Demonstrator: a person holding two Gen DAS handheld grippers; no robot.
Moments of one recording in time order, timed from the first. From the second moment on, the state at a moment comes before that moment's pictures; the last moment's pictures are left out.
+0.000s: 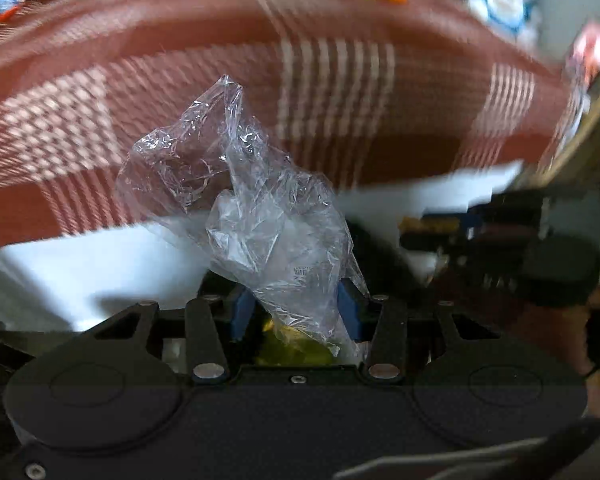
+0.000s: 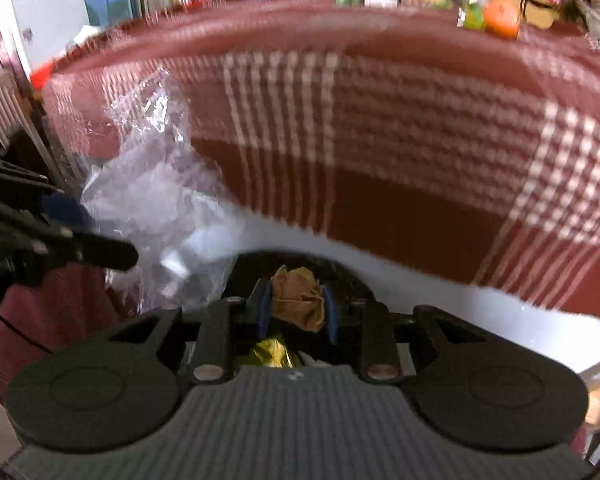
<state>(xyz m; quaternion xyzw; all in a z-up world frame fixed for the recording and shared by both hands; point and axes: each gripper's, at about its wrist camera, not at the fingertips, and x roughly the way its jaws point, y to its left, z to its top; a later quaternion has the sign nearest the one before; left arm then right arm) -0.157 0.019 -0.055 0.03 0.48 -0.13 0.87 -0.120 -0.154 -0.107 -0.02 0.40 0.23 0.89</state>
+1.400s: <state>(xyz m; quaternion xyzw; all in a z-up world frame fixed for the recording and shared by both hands) -0.132 0.012 -0.074 0.07 0.50 -0.15 0.85 -0.097 -0.159 -0.108 0.01 0.41 0.24 0.88</state>
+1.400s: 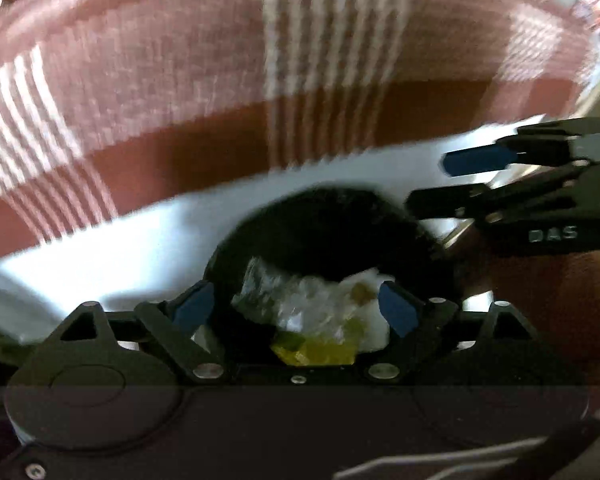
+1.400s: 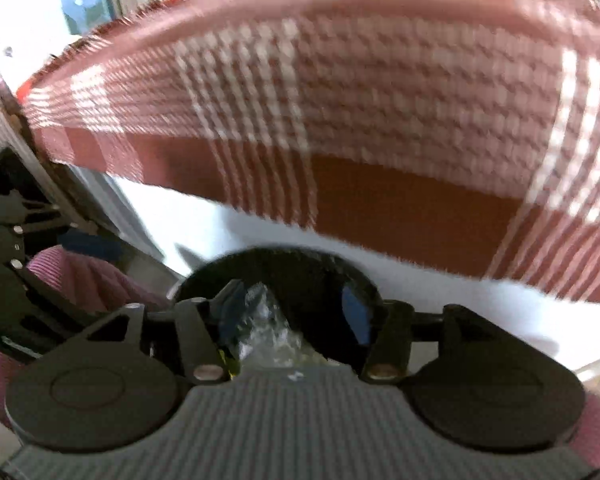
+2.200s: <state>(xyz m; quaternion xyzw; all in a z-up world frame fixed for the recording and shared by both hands) 0.037 0.037 0.063 -0.03 0.30 -0.07 0.95 0.004 -0.226 0.015 -0.01 0.24 0.10 0.97</state>
